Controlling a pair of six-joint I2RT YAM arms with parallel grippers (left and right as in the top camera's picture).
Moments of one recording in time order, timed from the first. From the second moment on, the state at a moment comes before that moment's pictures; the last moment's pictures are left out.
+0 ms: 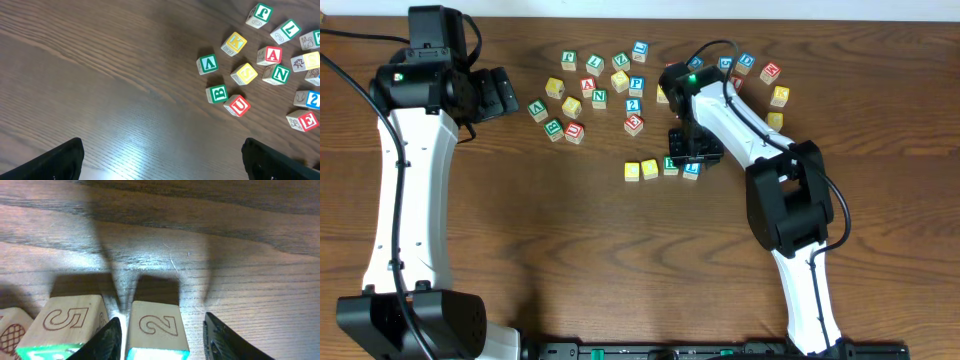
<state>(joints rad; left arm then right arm) 0.06 1.65 1.71 -1.14 -0.13 -0.27 0.45 2.36 1.94 -1.27 0.02 0.42</state>
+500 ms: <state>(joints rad) 0.06 1.65 1.71 -1.14 -0.13 -0.27 0.44 2.36 1.99 -1.30 -0.03 0.37</state>
